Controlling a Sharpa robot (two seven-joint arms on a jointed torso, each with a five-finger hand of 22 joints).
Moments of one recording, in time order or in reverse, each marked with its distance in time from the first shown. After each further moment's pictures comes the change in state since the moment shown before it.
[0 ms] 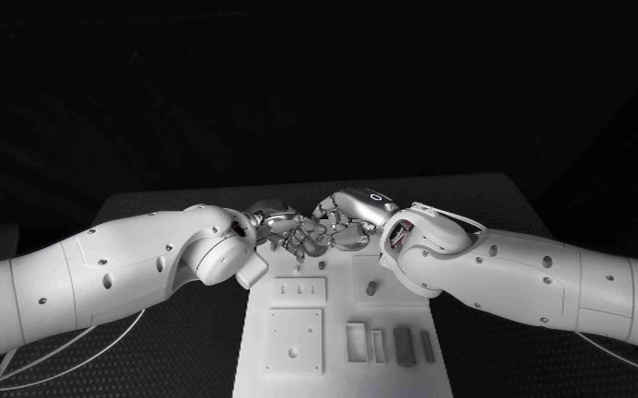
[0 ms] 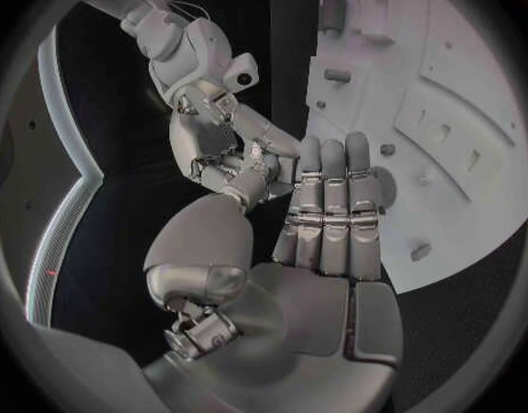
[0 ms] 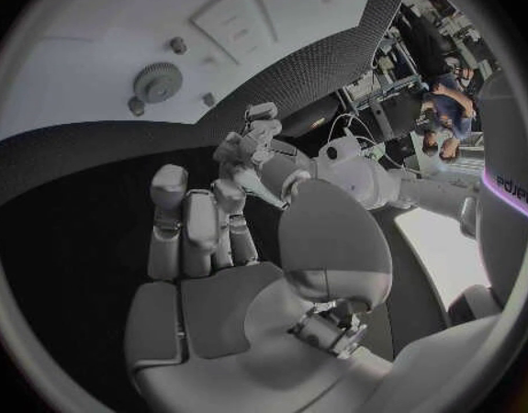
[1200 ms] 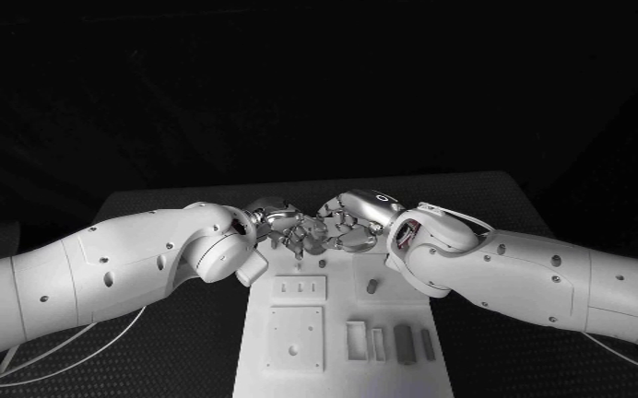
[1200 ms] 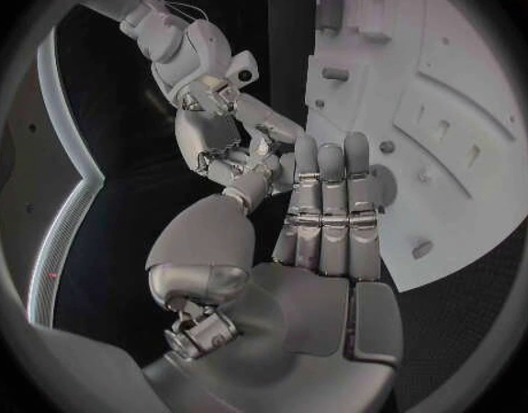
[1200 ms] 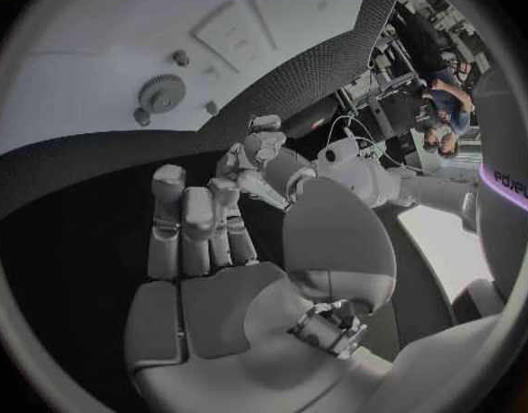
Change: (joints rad) left arm -0.002 -0.002 0.003 -0.004 -0.017 0.003 0.007; left_hand 0.005 0.029 0.004 -0.004 -0.022 0.001 0.001 0.011 0.086 -0.030 -0.022 0.125 0.138 -0.001 -0.020 0.104 0.052 -0.005 0.018 -0.017 0.038 0.117; right arm -0.004 -0.027 -0.002 0.005 0.037 0.022 0.020; right_hand -0.028 -0.117 -0.009 0.014 0.000 -0.098 0.078 -0.083 -0.010 -0.077 0.055 -0.040 -0.006 -0.117 0.042 -0.043 -0.101 0.000 -0.043 0.017 -0.027 0.000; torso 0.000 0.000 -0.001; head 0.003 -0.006
